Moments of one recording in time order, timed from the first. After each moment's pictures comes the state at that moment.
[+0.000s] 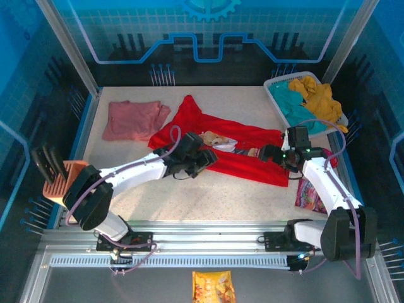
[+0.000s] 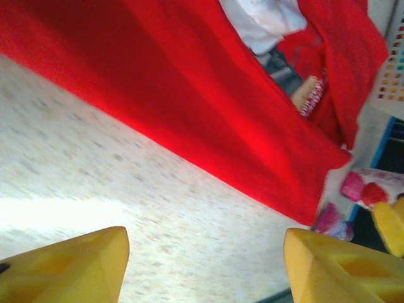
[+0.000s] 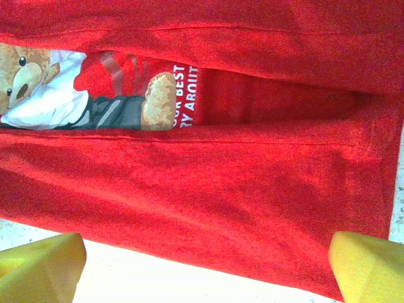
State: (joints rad) left arm -0.74 1.54 0.99 -0.31 0.12 -1.34; right arm 0.04 1.20 0.82 -0.68 -0.17 0.38
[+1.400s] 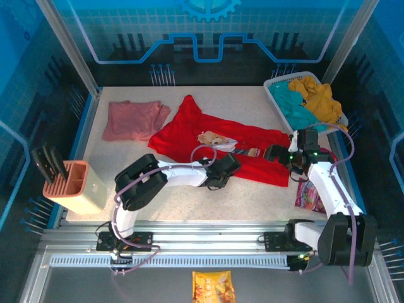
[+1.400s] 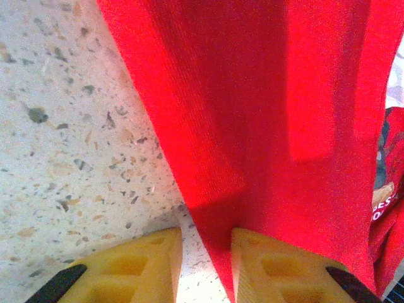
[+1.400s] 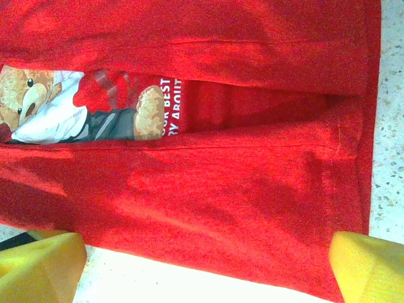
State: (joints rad) left arm -0.96 1.99 1.21 -0.25 -0.25 -1.98; right arm -0.07 1.15 0.79 -0.67 -0.24 0.35
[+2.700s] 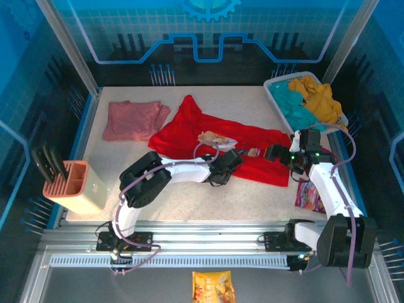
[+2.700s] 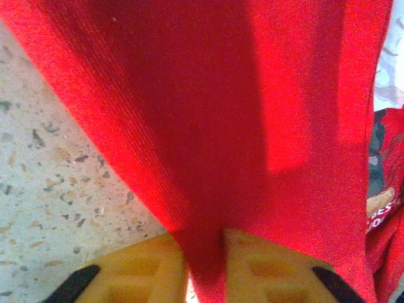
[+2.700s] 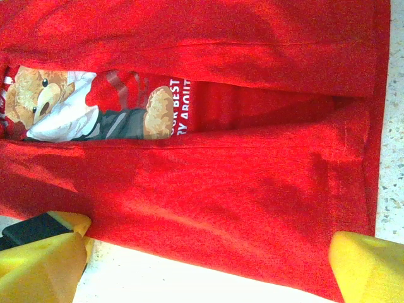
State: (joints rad) left arm -0.93 2.04 1.29 -0.29 -0.23 -1.93; right arm -0.09 1.14 0.78 -0.67 -0.29 0.34
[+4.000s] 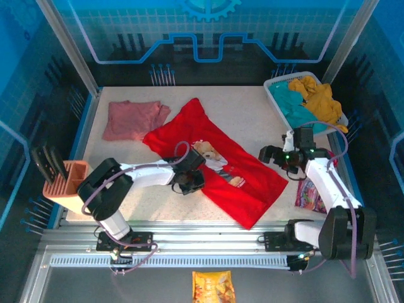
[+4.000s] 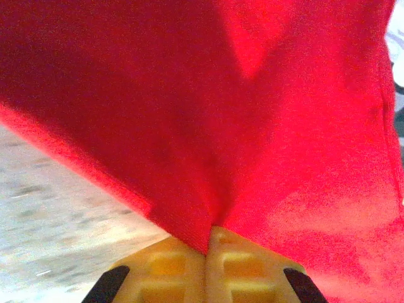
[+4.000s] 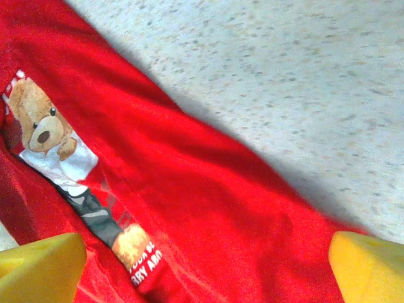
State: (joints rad) left arm -0.73 1.66 0.85 -0.40 0.18 -1.16; right arm -0.01 1.23 0.82 -0.69 -0.34 0.31
